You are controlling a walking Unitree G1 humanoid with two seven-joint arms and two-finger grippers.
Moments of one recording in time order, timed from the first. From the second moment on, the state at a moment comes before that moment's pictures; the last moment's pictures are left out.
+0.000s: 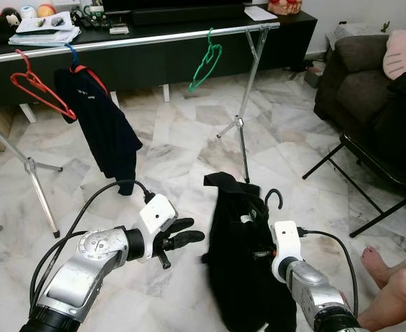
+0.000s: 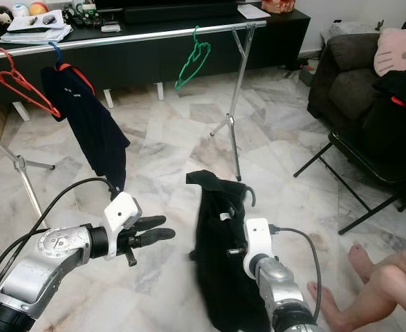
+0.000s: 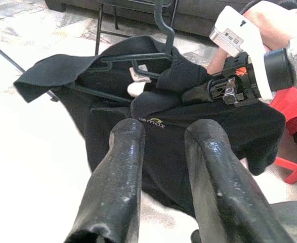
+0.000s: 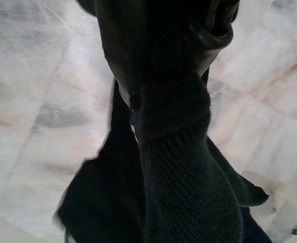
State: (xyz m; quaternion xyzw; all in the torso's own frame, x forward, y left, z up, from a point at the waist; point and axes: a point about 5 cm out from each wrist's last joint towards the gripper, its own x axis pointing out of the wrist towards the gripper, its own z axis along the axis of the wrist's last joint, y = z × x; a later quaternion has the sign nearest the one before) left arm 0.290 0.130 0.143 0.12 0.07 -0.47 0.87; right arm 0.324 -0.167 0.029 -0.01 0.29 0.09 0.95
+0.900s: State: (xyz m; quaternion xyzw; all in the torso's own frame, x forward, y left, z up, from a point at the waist) left arm 0.298 0.158 0.147 0.17 0.06 -0.42 0.89; right arm 0.329 -0.202 0.072 -0.28 0.23 0.40 0.84
